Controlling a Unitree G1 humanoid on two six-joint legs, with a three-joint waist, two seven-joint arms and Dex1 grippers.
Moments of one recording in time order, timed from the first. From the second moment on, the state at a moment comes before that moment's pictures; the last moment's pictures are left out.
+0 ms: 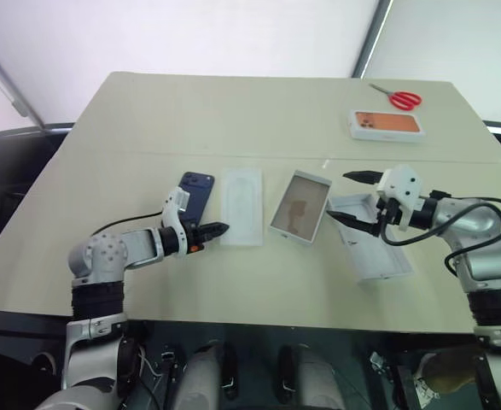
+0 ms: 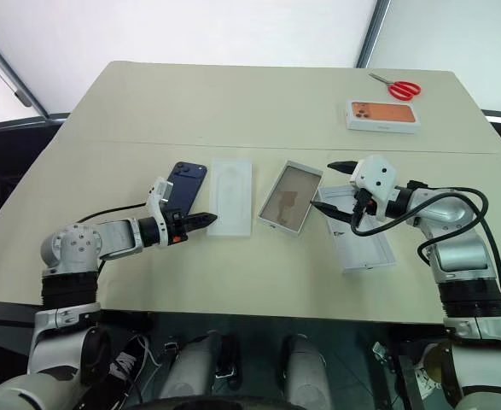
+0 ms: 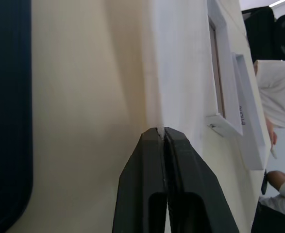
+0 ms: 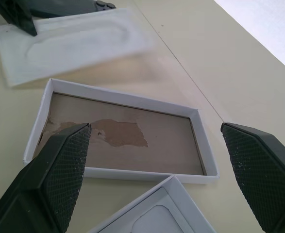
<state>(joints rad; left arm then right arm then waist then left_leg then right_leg) -0.52 0.29 0.31 0.08 -0.85 1.35 -0.35 -0.43 -0.76 -0.05 0.14 0.25 0.01 1.04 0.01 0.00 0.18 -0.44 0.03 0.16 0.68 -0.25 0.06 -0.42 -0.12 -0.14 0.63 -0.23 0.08</state>
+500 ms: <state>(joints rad) -0.53 0.29 0.41 0.09 -0.87 1.35 -0.32 -0.38 -0.65 0.05 0.02 0.25 0.14 1.01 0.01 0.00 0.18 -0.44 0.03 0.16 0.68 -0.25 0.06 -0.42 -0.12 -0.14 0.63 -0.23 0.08</state>
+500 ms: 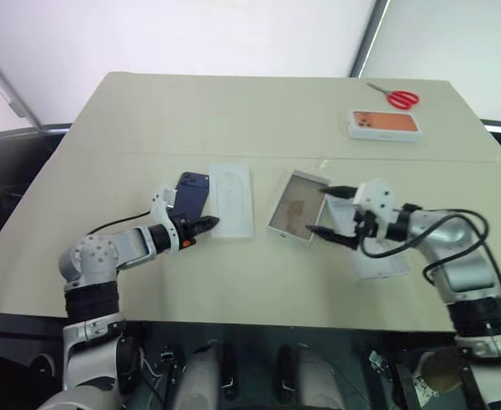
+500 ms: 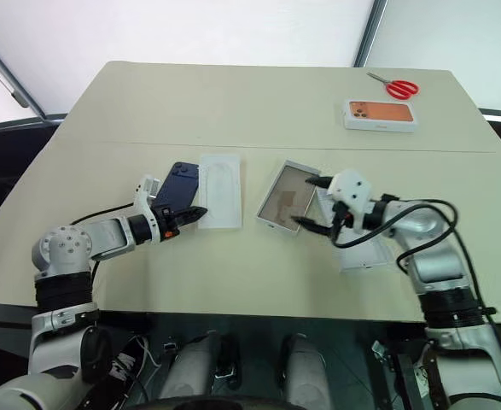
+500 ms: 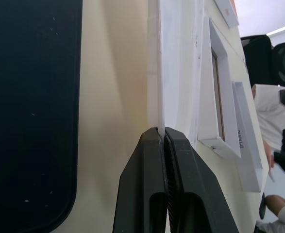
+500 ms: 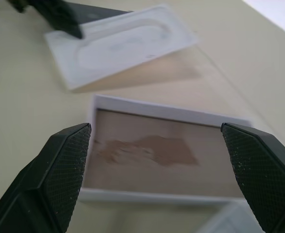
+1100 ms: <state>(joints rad) -0.51 0.27 0.41 -0.04 -0.89 1.23 -0.29 -0.45 -0.60 0.21 0.04 0.17 0.37 0.99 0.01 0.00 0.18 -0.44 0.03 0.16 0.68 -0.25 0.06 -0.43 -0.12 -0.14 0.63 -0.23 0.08</state>
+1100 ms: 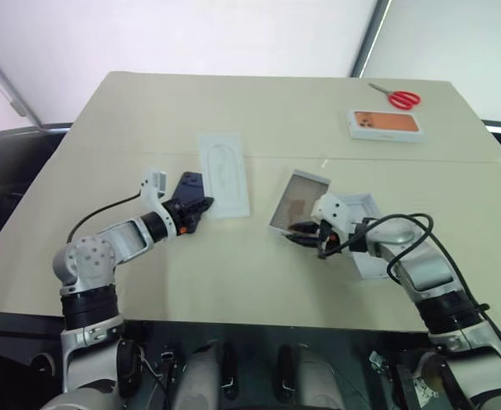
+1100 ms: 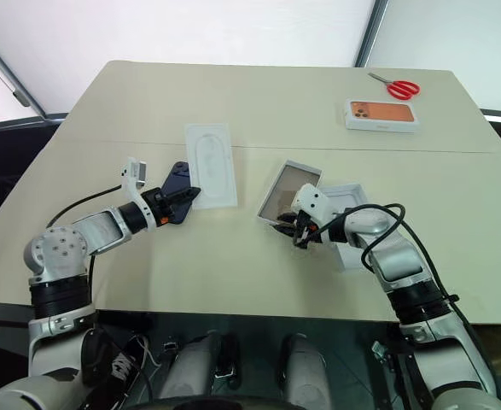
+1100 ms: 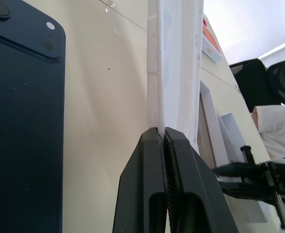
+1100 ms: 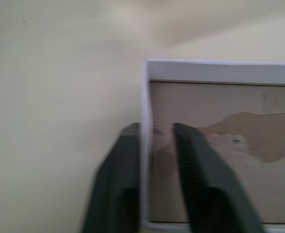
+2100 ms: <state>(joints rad) -0.55 0.24 0.45 0.00 -1.06 1.38 -0.19 -0.46 -0.62 0.16 0.01 0.21 0.25 1.11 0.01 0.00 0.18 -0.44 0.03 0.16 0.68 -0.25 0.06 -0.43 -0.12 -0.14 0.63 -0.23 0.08</state>
